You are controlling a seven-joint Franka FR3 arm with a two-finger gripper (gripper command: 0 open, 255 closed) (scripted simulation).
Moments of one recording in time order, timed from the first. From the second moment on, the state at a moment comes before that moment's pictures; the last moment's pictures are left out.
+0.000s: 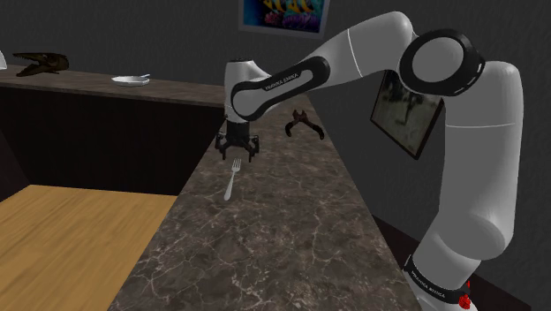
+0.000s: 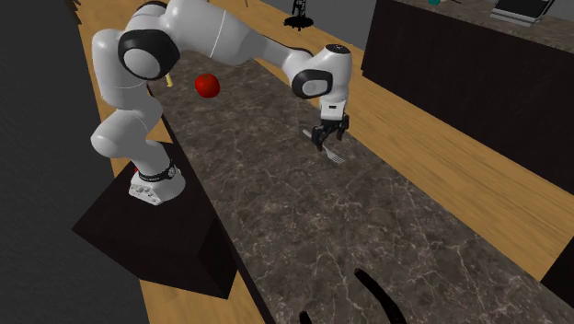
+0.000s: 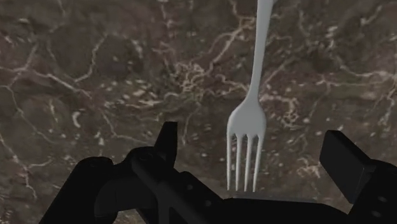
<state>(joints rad) -0.02 0.37 0.32 -1.75 -0.19 2.15 1.15</state>
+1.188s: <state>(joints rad) -0.01 0.45 0.30 -1.74 -0.22 2.19 1.19</state>
